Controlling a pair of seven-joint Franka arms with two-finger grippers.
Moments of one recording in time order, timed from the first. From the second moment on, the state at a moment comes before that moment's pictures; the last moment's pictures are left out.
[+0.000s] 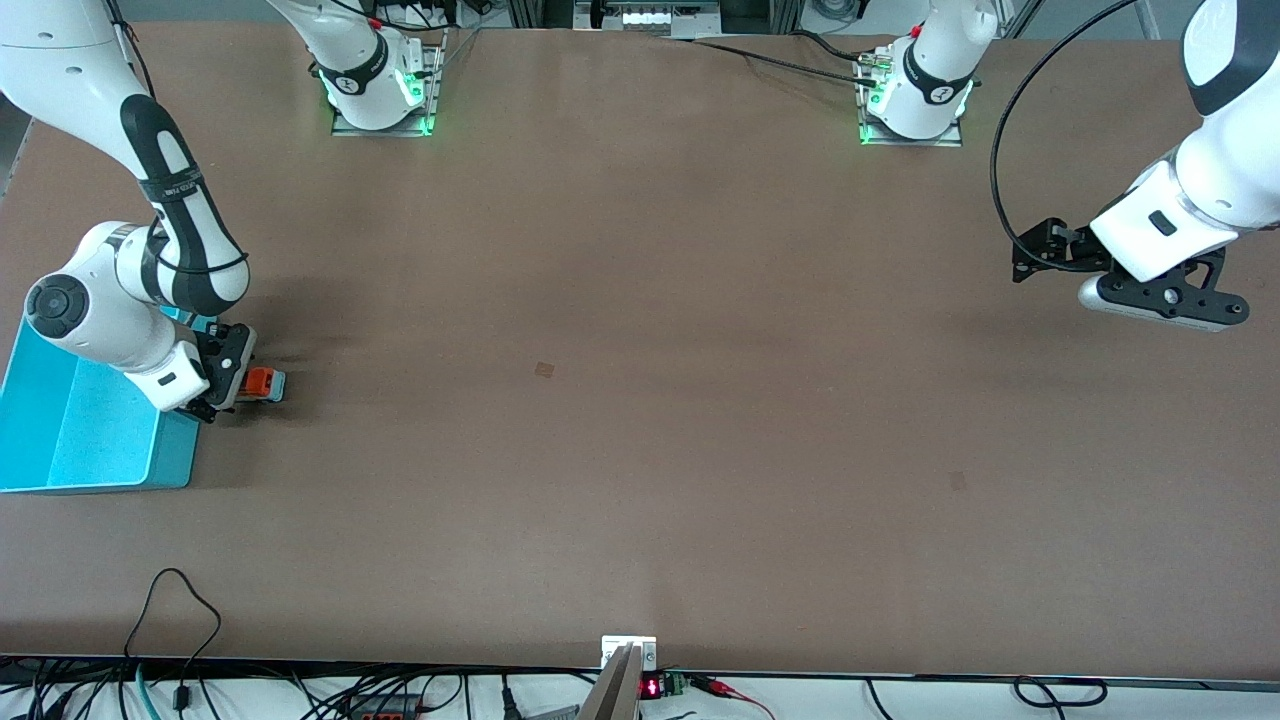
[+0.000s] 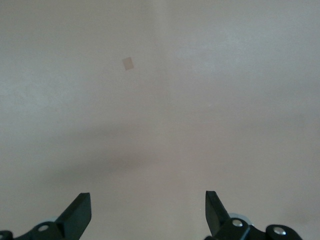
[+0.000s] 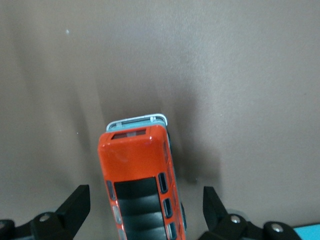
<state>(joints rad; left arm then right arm) -0.03 0.06 -0.06 -1.65 0.00 1.64 0.09 -0.17 0.51 -0.04 -2.00 -0.07 2.50 -1.57</state>
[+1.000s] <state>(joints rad) -0.03 0.06 -0.06 -1.65 0.03 1.64 0.09 -0.18 0.52 -0.03 -2.00 -0.07 2.53 -1.56</state>
